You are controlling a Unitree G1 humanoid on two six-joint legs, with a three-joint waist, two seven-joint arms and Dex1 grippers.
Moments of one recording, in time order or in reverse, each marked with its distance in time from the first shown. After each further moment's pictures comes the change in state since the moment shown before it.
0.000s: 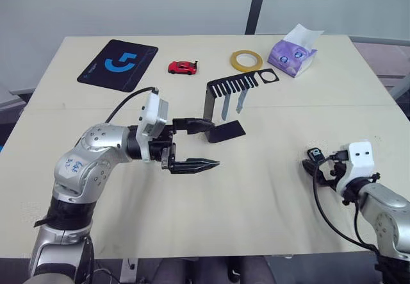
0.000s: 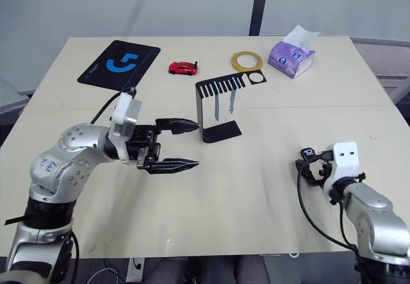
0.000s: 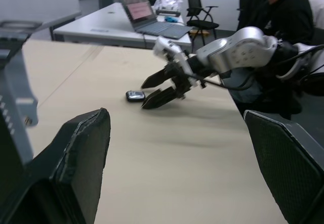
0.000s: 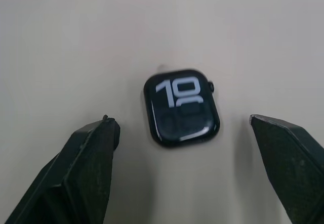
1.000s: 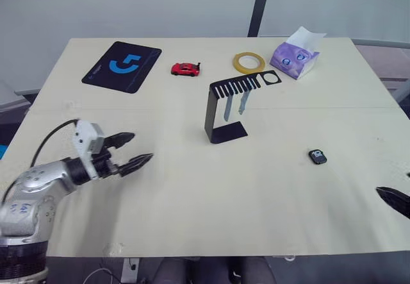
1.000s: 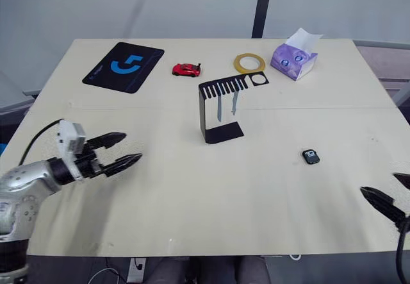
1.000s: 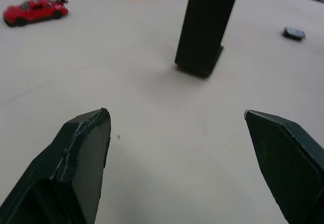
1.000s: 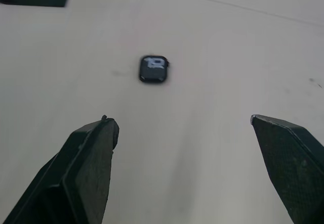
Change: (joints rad) left arm 0.321 -0.014 0.217 -0.051 0.120 -0.020 0.334; right arm 0.432 -0.177 -0.506 -0.177 0.302 -0.122 0.500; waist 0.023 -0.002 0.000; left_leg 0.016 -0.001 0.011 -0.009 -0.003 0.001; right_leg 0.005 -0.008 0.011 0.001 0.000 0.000
